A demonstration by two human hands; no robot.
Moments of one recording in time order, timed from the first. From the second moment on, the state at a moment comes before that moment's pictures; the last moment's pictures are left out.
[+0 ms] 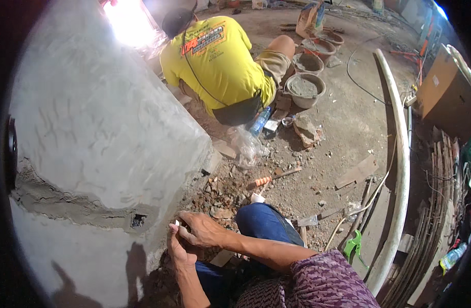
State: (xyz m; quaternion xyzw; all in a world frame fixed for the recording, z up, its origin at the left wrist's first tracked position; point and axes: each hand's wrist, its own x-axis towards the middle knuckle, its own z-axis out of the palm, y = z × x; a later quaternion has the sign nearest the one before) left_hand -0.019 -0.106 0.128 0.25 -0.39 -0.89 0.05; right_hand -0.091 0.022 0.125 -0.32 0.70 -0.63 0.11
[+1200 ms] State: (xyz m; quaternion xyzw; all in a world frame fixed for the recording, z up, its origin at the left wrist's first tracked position) left_hand -0.030 -0.123 0.196 0.04 -0.75 -0.64 0.17; right_hand -0.099 0.015 0.172 -0.22 0.56 -0.79 0.12
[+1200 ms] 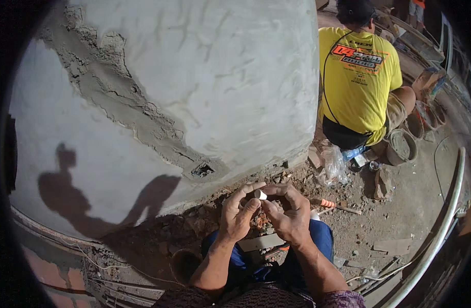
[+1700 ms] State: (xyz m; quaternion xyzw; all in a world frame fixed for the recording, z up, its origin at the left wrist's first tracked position) left_hand -0.024 -0.138 0.194 0.11 -0.77 -0.57 0.27; right_hand -0.104 -0.023 0.184 -0.21 0.50 -0.83 0.14
